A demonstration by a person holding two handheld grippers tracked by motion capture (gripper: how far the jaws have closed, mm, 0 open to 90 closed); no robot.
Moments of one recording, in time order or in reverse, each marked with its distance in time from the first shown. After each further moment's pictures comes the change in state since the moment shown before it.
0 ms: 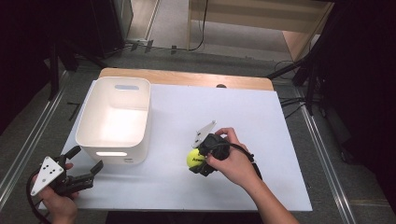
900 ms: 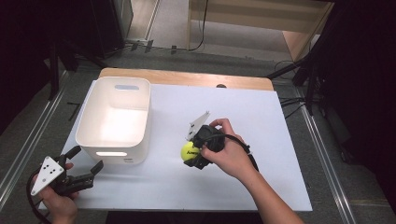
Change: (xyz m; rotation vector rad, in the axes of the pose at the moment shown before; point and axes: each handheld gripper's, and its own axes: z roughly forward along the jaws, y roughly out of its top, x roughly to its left) left arm 0.000 0.000 0.000 0.003 -0.002 0.000; right arm -0.003 0.029 -0.015 -0.006 0.002 -0.034
